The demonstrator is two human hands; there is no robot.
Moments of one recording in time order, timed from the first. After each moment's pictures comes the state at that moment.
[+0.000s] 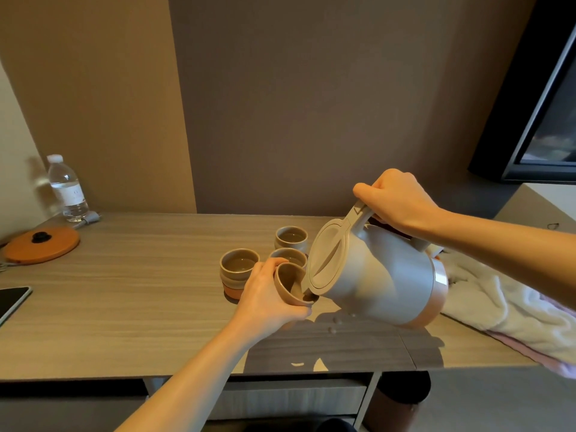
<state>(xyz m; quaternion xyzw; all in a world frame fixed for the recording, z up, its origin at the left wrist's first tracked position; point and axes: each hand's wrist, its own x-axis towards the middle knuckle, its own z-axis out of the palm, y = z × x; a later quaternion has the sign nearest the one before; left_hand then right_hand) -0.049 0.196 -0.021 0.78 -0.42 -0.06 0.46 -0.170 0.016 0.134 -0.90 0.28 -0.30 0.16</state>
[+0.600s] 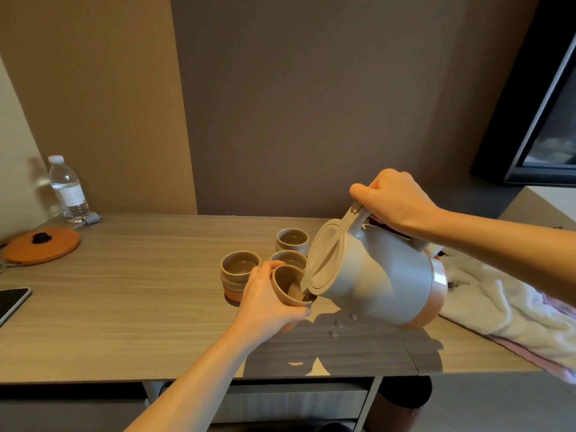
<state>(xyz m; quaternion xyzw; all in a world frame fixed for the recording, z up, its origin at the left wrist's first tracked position) -0.044 0.193 -0.028 0.78 -0.38 -0.08 0.49 -0.166 0.022 0.140 -0.91 0.25 -0.29 0.14</state>
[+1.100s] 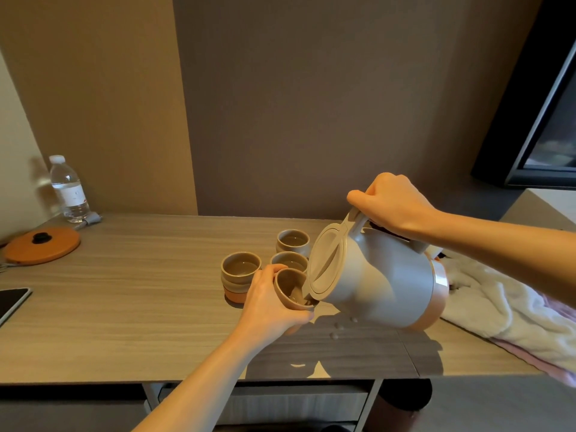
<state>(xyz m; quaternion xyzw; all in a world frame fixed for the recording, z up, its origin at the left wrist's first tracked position) -0.047 0.190 -0.033 0.77 -0.37 -0.09 0.51 -0.166 0.031 0.143 -0.92 0.25 -0.27 0.12</state>
